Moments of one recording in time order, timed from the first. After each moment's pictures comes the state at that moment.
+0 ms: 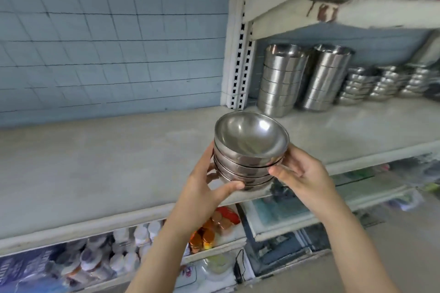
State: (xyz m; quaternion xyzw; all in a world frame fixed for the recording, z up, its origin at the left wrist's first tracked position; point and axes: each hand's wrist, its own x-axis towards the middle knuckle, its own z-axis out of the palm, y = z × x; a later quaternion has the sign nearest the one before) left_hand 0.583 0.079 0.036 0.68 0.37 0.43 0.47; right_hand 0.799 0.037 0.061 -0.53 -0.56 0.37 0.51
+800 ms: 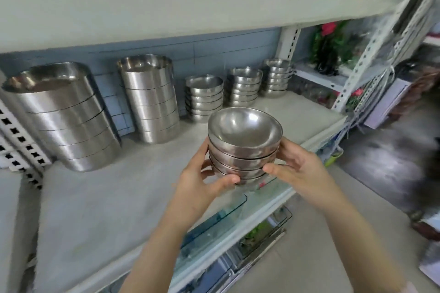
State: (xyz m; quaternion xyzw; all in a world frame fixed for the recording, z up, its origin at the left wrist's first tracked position) left_hand 1.037 0.151 0.042 0.71 0.29 0.35 0.54; right_hand 1.233 0.040 0.073 -0.62 -0.49 0.30 0.54
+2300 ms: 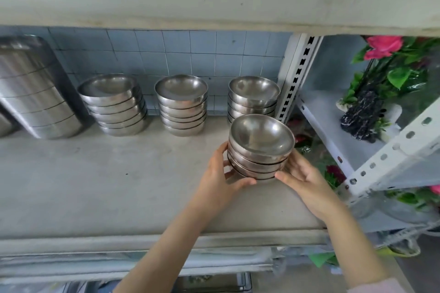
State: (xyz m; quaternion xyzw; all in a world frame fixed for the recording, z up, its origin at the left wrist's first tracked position) left_hand 1.490 0.235 -0.018 0.58 0.51 0.43 0.47; right_hand 1.700 0.223 0.009 -0.52 -0.56 0.50 0.41
